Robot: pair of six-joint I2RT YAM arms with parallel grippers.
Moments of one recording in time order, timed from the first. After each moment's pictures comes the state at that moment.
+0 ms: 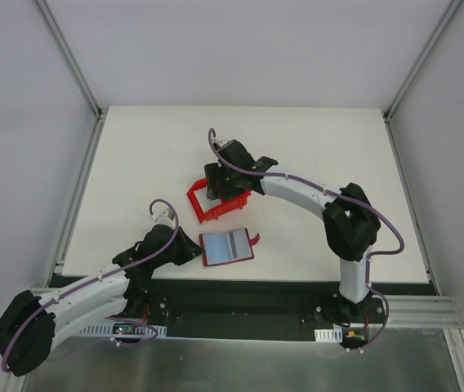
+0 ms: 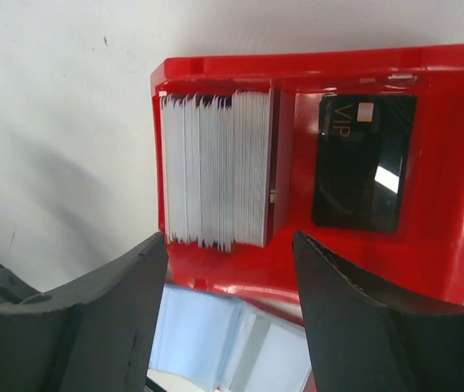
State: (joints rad) left arm -0.71 0.75 0.13 -0.03 0.04 -1.10; right arm 0.85 1.90 1.53 -0.47 -0.04 0.46
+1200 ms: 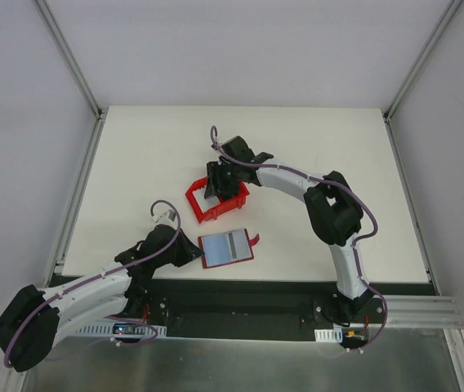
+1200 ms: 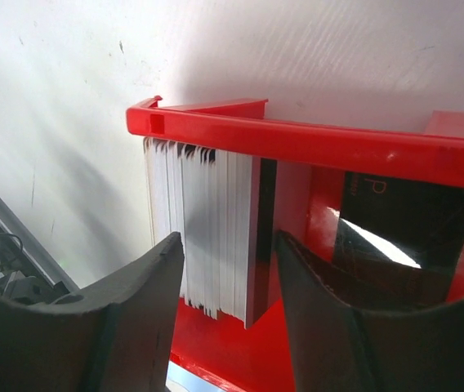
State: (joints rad) left arm -0.71 0.81 0.13 -0.03 0.04 -1.10; right arm 0.75 2.12 1.63 -0.39 -0.36 0.48
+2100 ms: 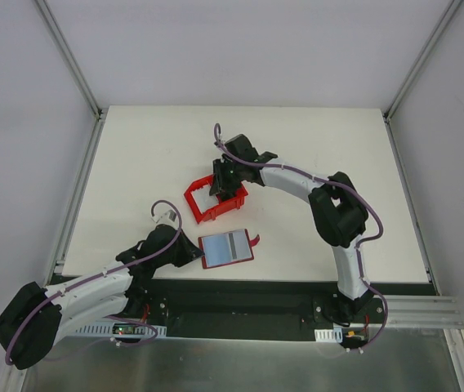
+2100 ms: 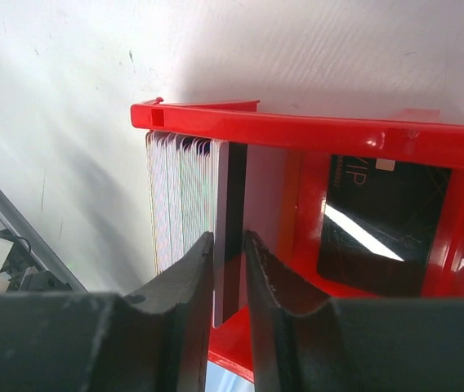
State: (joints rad) left arm -0.70 0.83 0.13 -0.01 0.04 -1.10; right arm 0.73 2.08 1.59 -0.36 -0.36 0.49
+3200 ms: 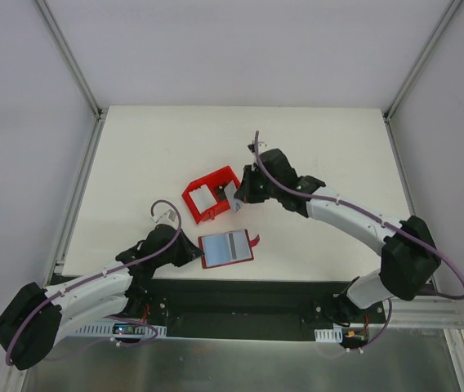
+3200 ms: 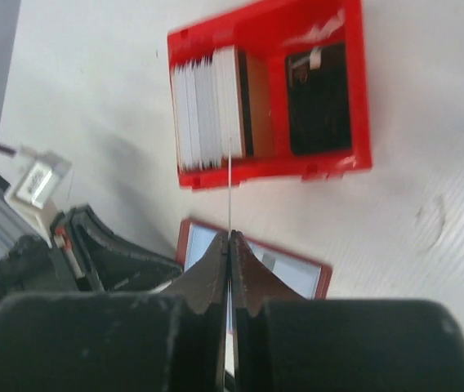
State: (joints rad) left arm -0.70 0.83 0.13 -0.01 0.04 -1.10; right arm 0.75 1.54 1.17 -0.28 -0.12 0.57
